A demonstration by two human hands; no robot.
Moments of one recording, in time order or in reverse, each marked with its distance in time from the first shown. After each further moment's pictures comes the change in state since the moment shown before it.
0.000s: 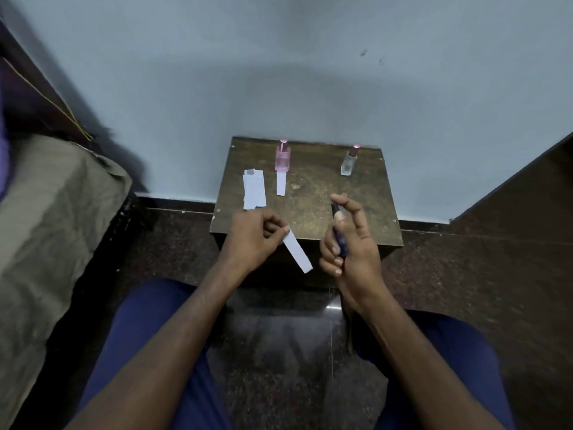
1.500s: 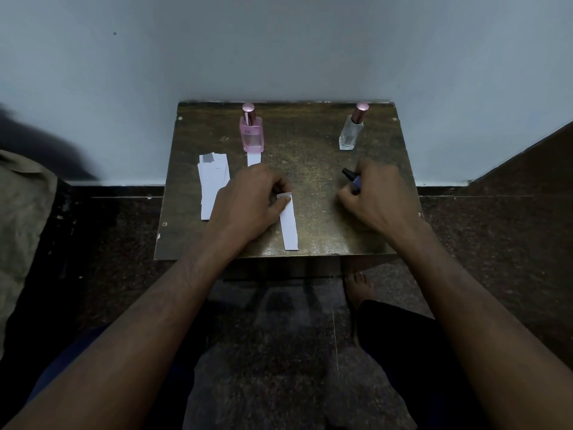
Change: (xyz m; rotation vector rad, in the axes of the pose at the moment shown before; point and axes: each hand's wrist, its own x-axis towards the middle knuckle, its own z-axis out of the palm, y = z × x) left_hand 0.131 -0.017 0.051 0.383 -0.113 0.224; right_hand 0.171 0.005 -0.106 -1.606 0.172 -0.024
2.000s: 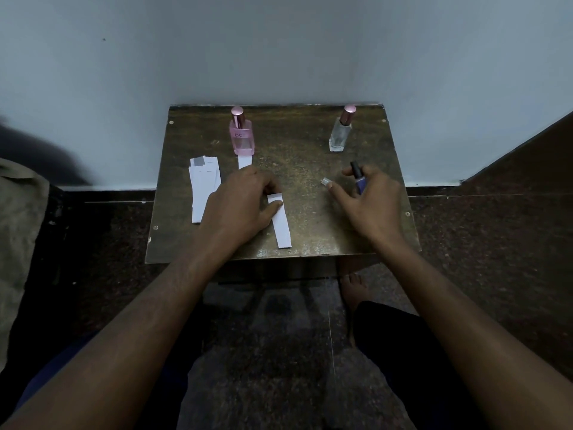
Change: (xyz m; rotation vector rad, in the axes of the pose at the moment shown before) left_hand -0.005 0.001 -0.004 0.026 0.007 -0.012; right_hand -0.013 0.002 0.018 0.383 0.173 0.152
